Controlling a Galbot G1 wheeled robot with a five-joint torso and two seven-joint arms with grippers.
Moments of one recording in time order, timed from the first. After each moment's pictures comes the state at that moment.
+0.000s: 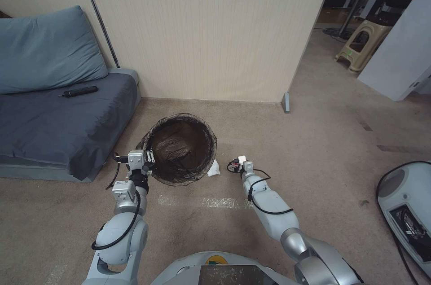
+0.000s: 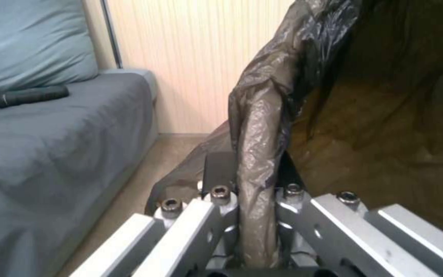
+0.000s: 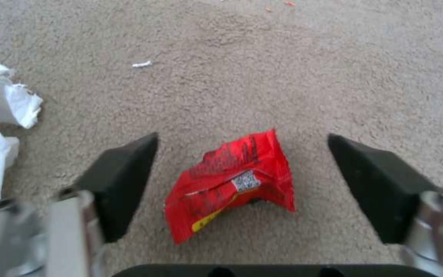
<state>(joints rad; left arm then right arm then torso) 1.58 -1.51 -0.53 -2.26 -0.03 0.24 -0.12 -0.72 1.48 0.20 0.72 0.16 -0.06 0.05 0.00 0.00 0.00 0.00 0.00</state>
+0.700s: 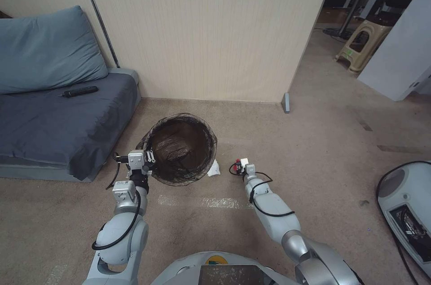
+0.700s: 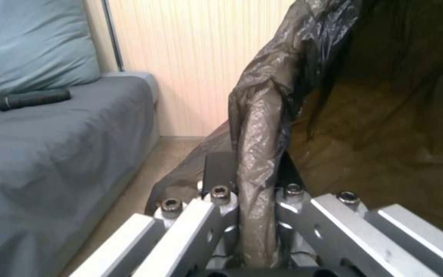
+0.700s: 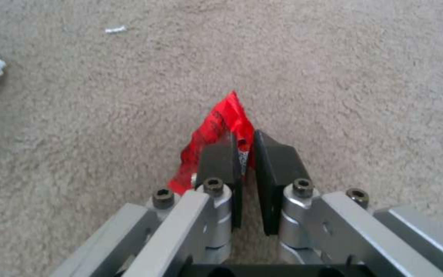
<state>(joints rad) 1.58 -1.51 -0.53 -2.27 -0.04 0.24 -0.12 -0.74 1.48 0.23 0.69 0.15 -0.03 0.04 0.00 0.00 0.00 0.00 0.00</state>
